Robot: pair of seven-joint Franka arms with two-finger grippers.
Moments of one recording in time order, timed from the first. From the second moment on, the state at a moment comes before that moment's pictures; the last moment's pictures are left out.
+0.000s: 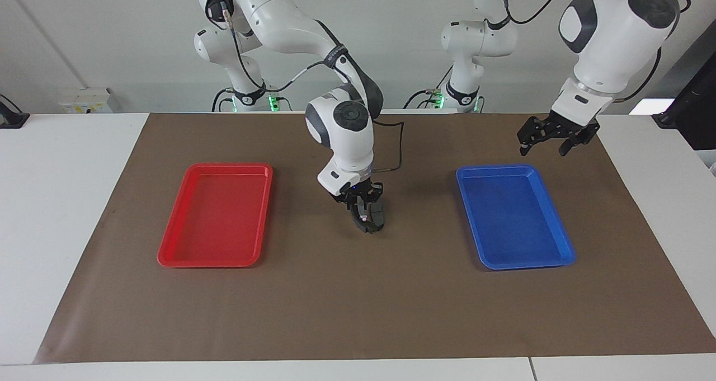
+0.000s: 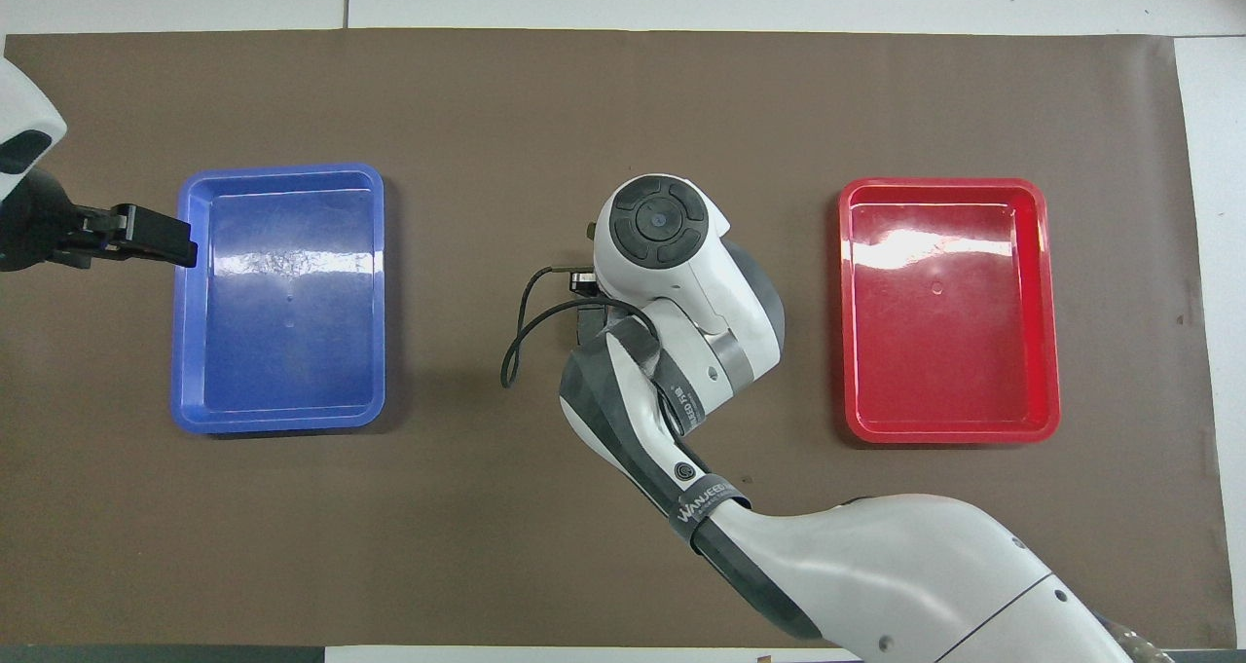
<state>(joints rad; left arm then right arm) -0.17 -0.01 0.09 -1.64 -0.02 1.62 0.00 0.60 0.48 0.00 -1.62 0.04 2.16 0.64</state>
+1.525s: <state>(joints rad) -0.03 -0.02 0.10 -1.65 -0.02 1.59 0.11 0.64 0.54 0.00 -1.66 0.03 2.26 0.68</state>
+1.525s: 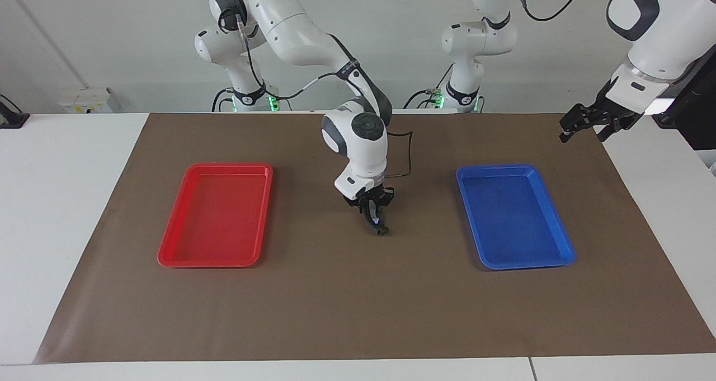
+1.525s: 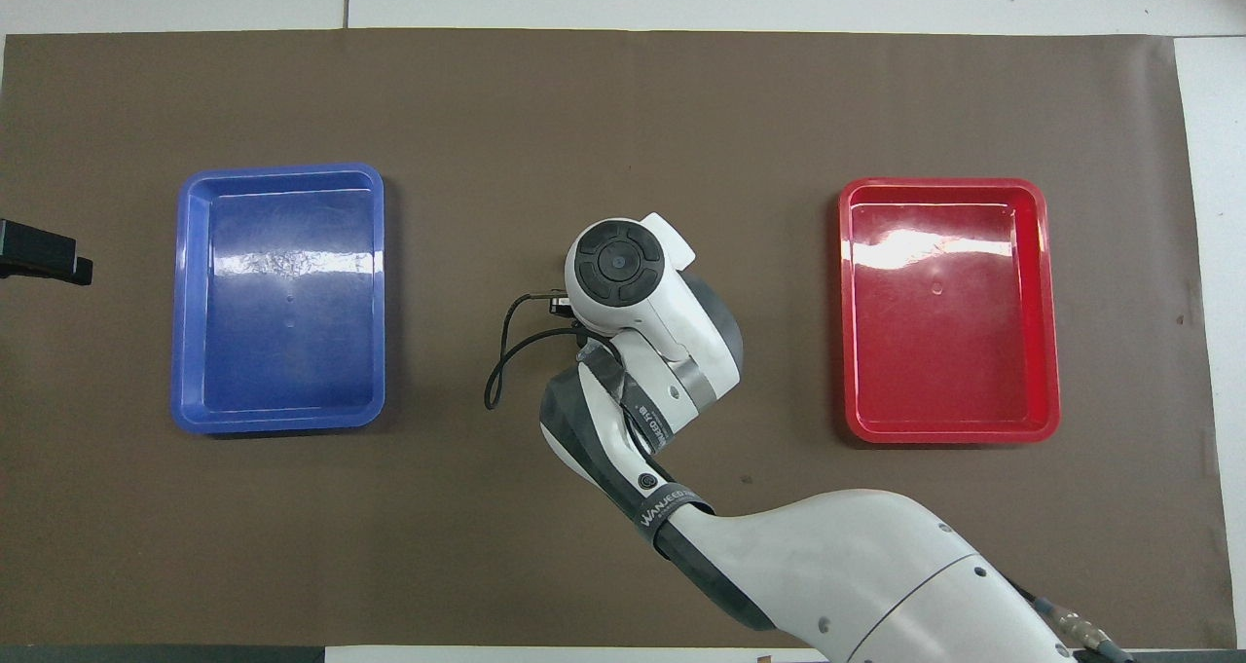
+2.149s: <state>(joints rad) -0.04 -0.02 0.08 -1.65 0.00 1.59 0.11 0.63 0.49 -0.02 -1.68 0.01 2.24 0.68</state>
